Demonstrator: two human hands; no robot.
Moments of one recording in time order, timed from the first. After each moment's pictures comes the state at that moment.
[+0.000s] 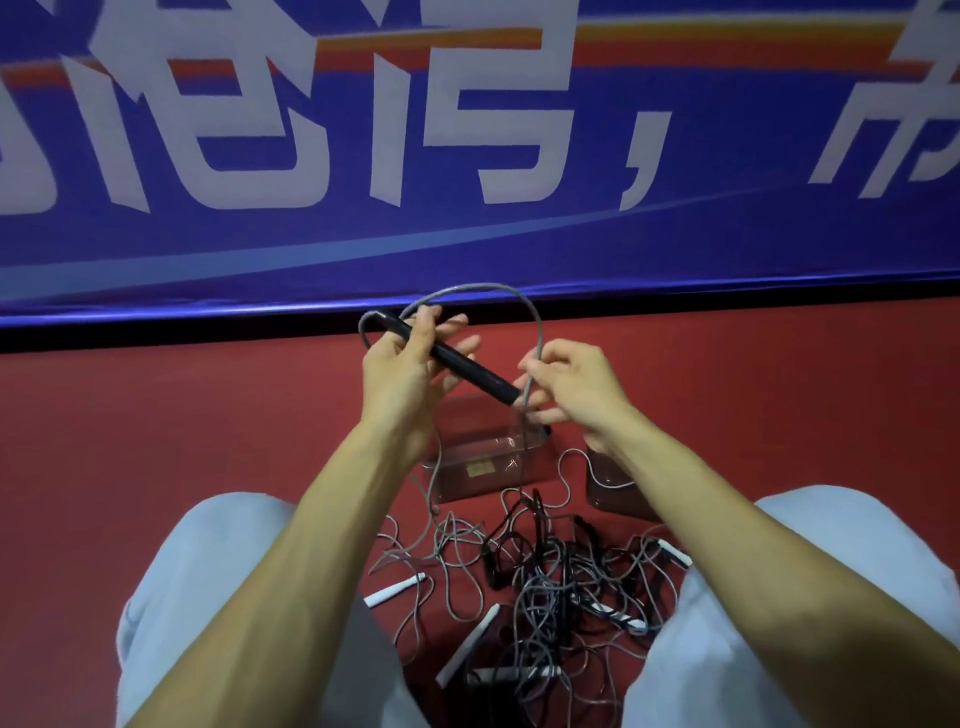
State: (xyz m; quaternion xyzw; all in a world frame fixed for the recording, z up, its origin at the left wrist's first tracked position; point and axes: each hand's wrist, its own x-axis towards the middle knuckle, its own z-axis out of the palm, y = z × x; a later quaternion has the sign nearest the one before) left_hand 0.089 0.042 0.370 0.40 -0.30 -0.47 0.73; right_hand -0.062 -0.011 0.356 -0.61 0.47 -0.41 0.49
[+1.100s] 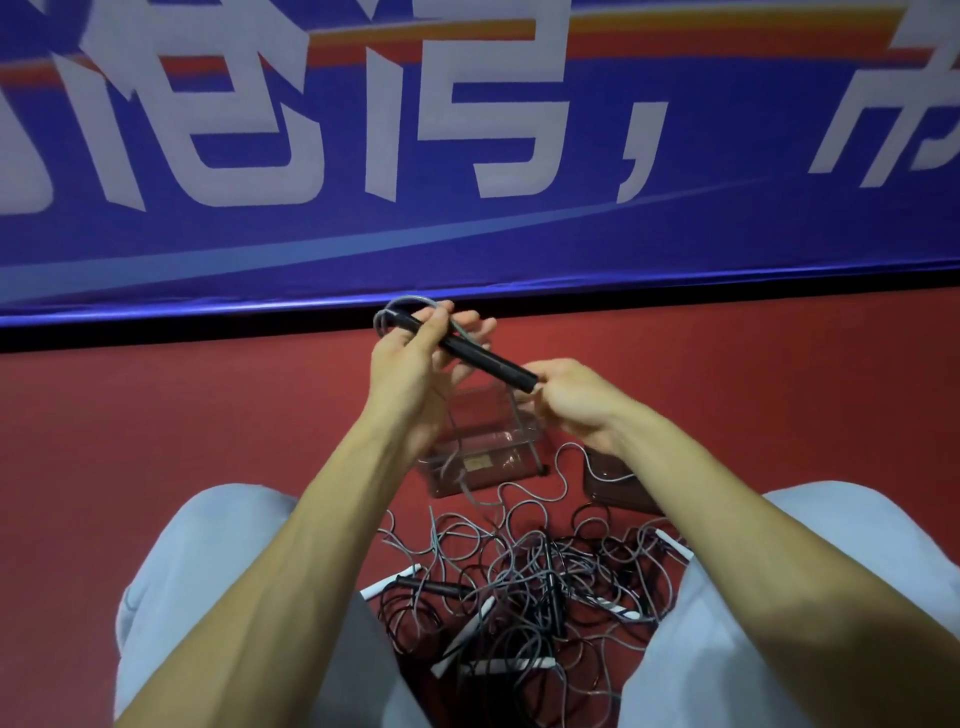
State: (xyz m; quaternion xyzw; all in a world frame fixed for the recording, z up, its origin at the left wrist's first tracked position) left_hand 0.070 0.040 0.375 0.32 -0.29 -0.52 0.74; right_hand -0.076 -0.019 0.347 -0.64 0.46 -0.26 0.56
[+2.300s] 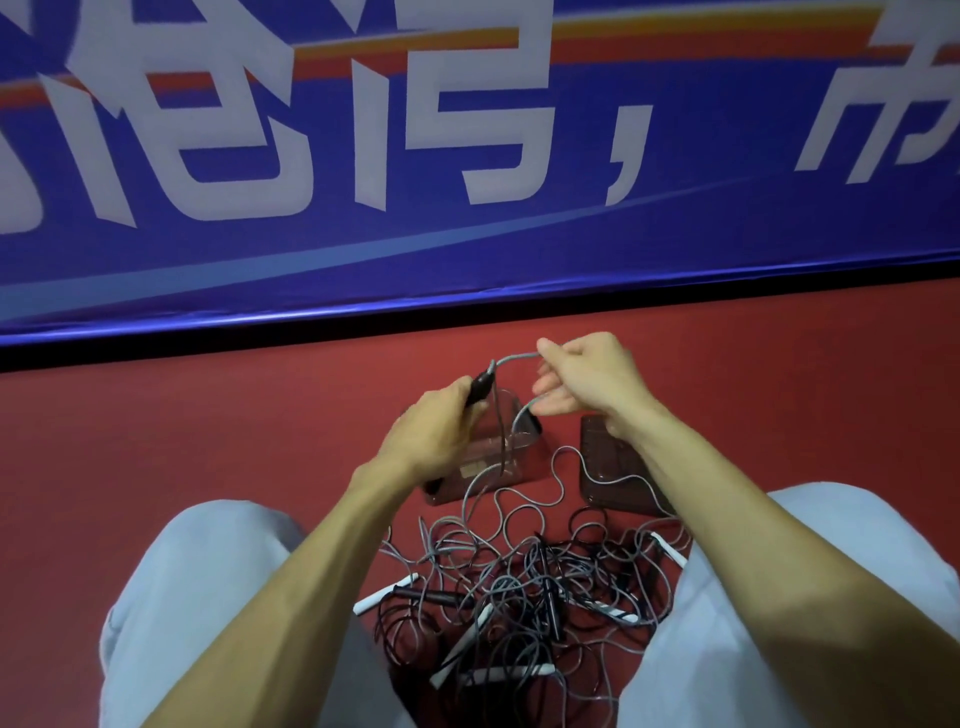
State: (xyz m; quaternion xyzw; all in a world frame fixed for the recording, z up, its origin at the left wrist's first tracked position) left_hand 0.074 0.032 0.336 0.66 -0.70 -0.15 0.23; right_hand -0.095 -0.012 0.376 -0.58 0.53 -0.39 0.49
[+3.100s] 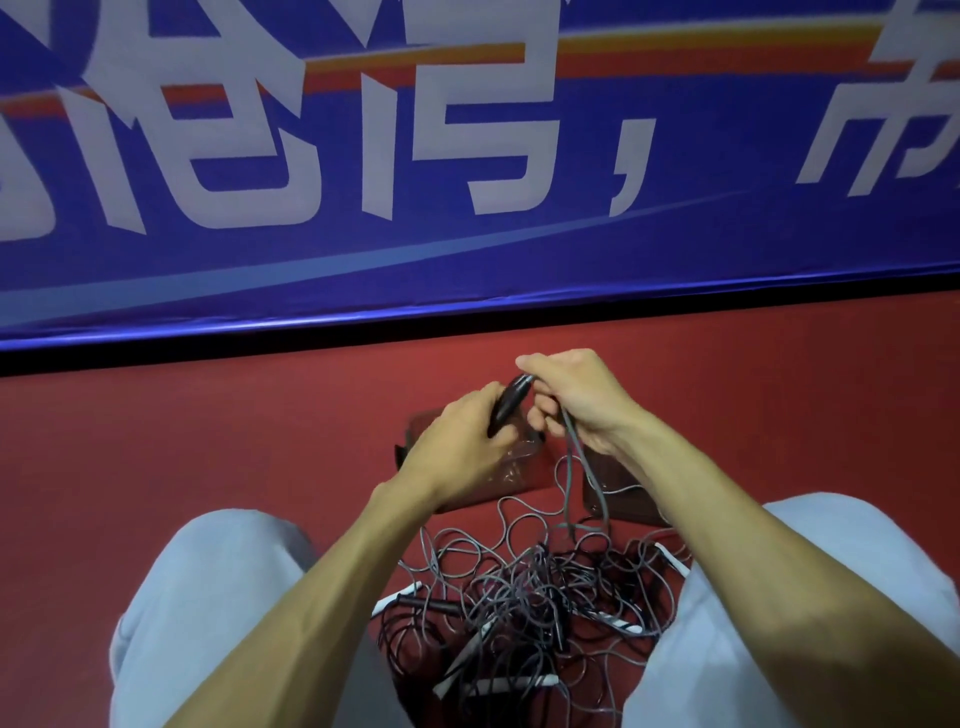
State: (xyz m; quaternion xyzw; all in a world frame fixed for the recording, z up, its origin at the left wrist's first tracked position) left_hand 0.056 0.048 0.346 0.61 -0.72 -0.16 0.29; right_hand -0.083 -0.007 0.370 -0.60 0.42 -0.39 0.56
